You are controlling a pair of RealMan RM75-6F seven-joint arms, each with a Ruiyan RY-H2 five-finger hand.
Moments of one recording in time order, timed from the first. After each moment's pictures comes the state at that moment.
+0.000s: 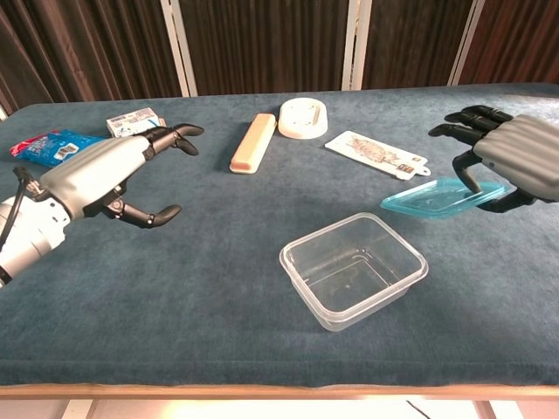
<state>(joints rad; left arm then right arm) -0.62 -1.74 -0.08 -1.14 1.51 1.23 -0.03 0.55 -1.93 -0.02 -0.23 -1.67 1.38 0.18</state>
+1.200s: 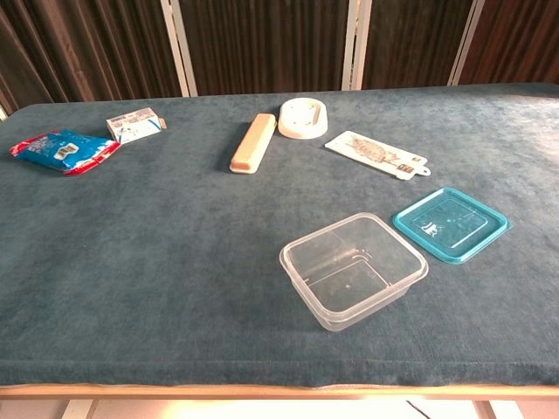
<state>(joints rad) -0.24 -1.28 0.07 -1.52 1.48 1.52 0.10 0.23 -1.11 -0.14 -1.62 -1.55 1.51 -0.17</state>
